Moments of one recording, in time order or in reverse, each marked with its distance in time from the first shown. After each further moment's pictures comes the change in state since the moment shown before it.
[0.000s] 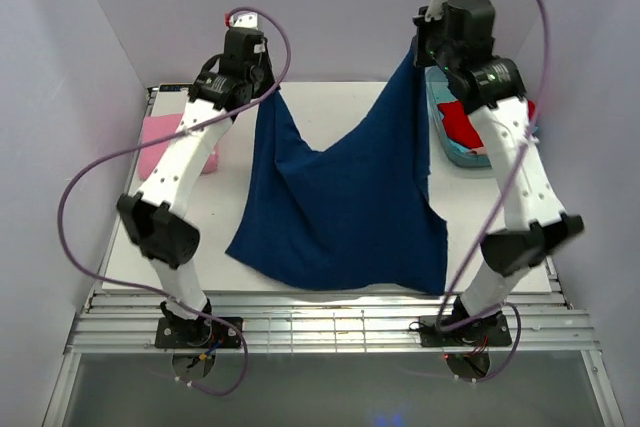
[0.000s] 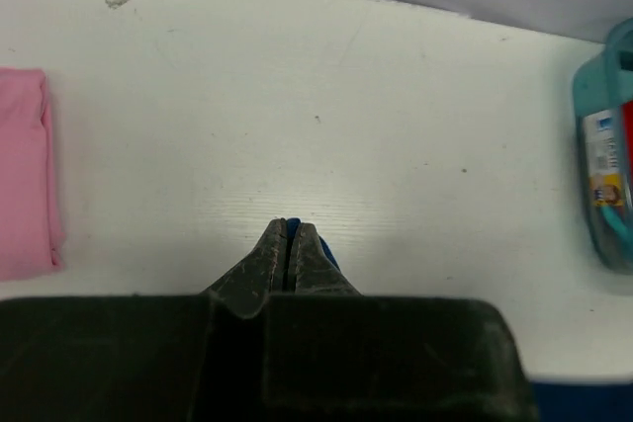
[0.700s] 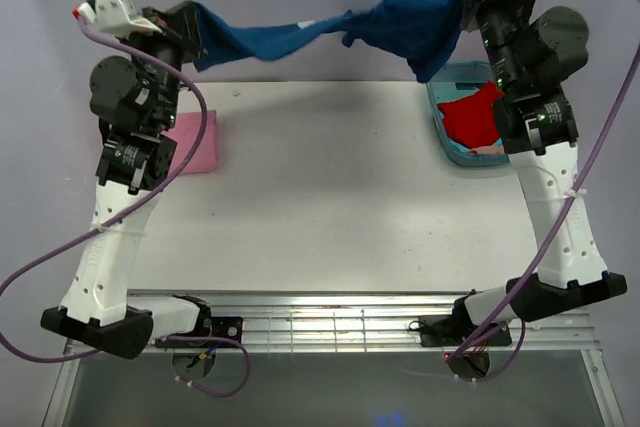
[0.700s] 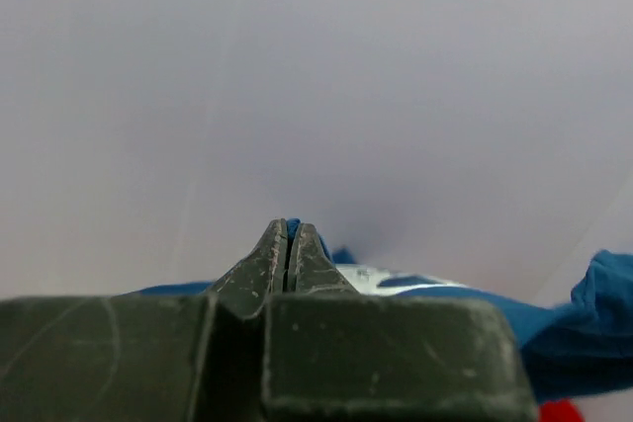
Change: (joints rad) left arm 0.085 -0.483 -0.236 0.655 0.019 0.146; right arm -0.054 -0.193 -0.132 0.535 -0.055 -0.142
